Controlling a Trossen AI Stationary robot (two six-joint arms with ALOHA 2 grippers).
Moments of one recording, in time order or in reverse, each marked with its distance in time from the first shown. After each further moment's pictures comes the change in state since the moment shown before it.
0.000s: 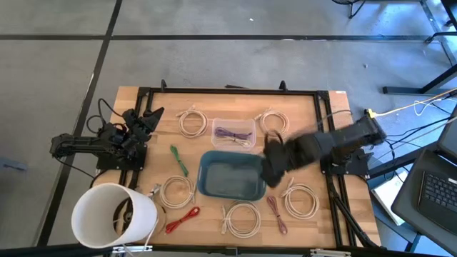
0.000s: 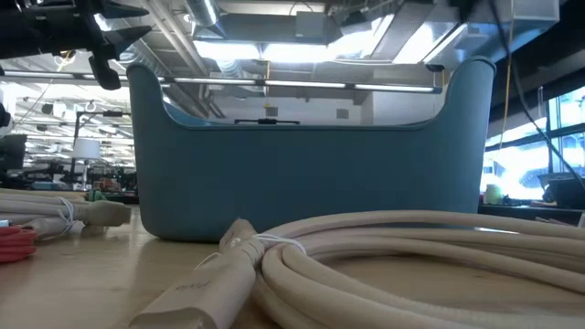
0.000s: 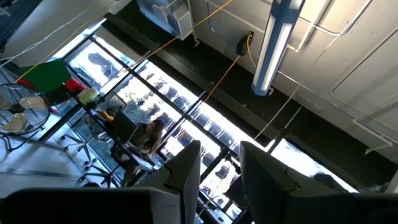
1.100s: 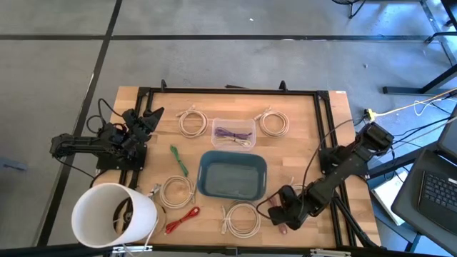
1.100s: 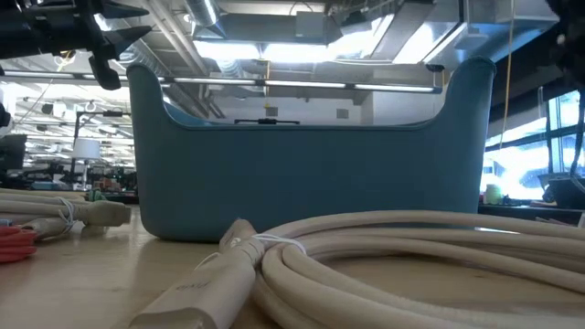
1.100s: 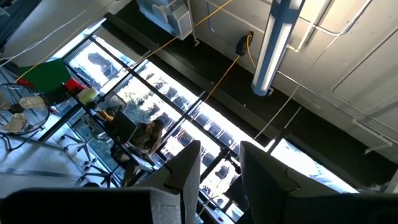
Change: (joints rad) left arm 0.000 0.000 0.000 0.000 0.000 0.000; right arm 0.427 -0.012 -0.797 1.030 -0.064 0.901
